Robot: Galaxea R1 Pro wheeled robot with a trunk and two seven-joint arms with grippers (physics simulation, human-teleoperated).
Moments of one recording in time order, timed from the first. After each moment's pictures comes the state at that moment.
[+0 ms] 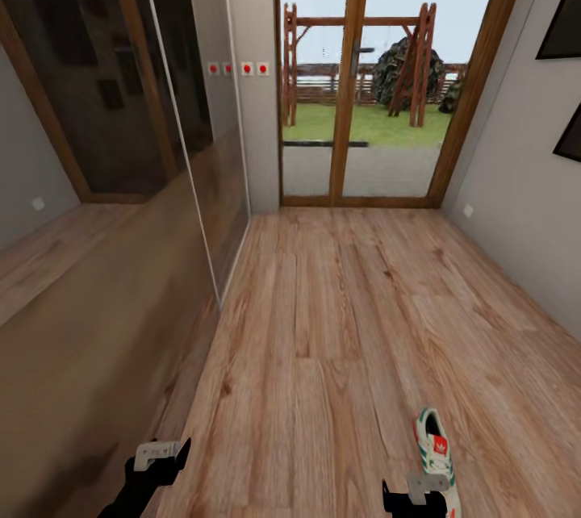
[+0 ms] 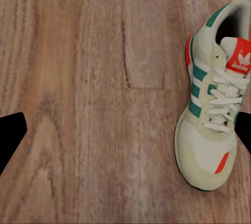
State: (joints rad) left arm -0.34 0.08 0.27 -0.39 -0.05 -0.46 -0.28; right arm -0.42 -0.01 0.01 -0.07 0.07 -0.46 -0.17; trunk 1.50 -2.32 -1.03
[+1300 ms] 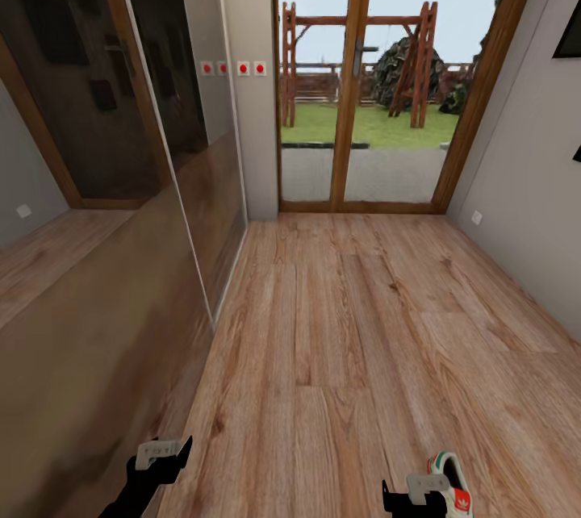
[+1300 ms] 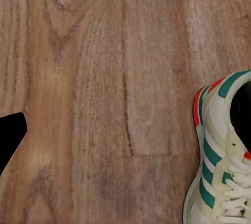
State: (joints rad) left arm -0.34 0.07 0.27 -0.39 -0.05 -0.46 -0.28; right arm -0.42 -0.01 0.01 -0.07 0.07 -0.46 -0.17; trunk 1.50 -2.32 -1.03
